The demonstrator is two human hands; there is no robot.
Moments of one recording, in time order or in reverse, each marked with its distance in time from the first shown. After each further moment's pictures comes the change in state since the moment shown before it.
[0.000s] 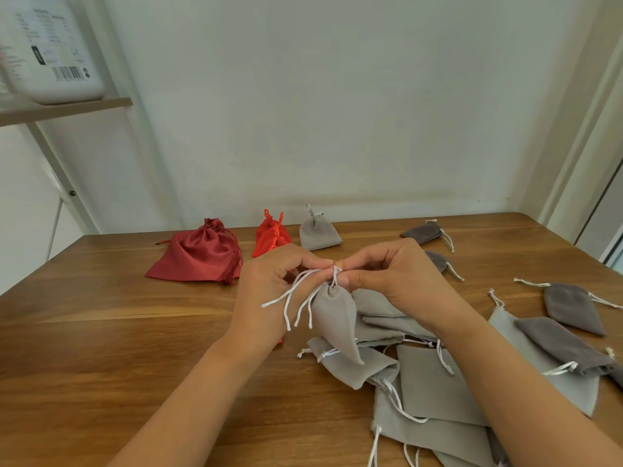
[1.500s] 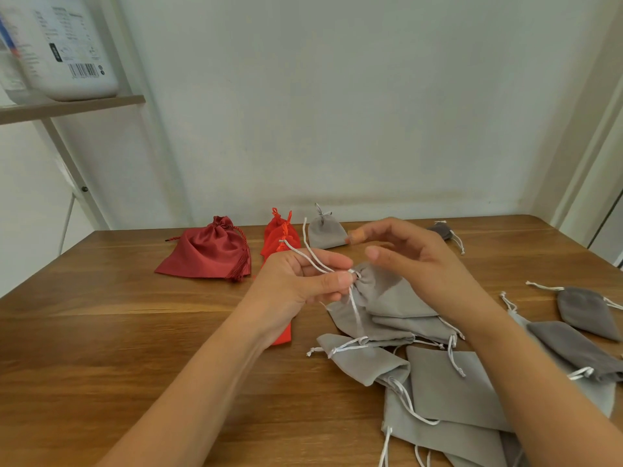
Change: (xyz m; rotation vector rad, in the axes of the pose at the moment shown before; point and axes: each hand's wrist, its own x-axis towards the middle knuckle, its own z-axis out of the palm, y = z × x) left_hand 0.006 0.017 -0.004 -0.507 -0.175 -0.575; right_hand 0.000 -0.002 -0.013 -0.083 0.016 -0.186
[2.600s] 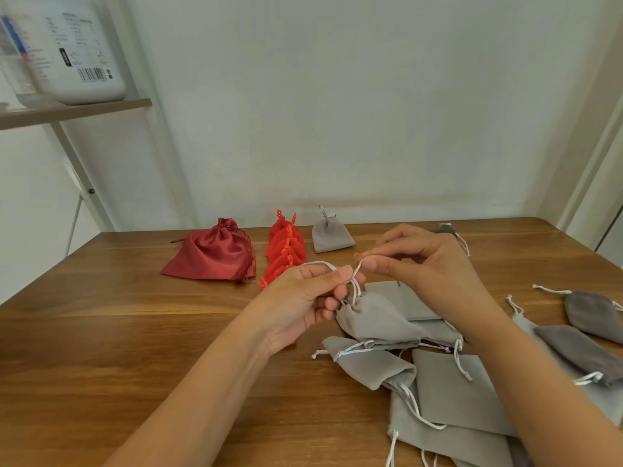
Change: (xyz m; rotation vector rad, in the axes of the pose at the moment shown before) left_hand 0.004 -0.004 0.001 -0.103 -0.100 -0.232; right_hand -0.001 -0.001 0.005 -0.031 0.135 0.017
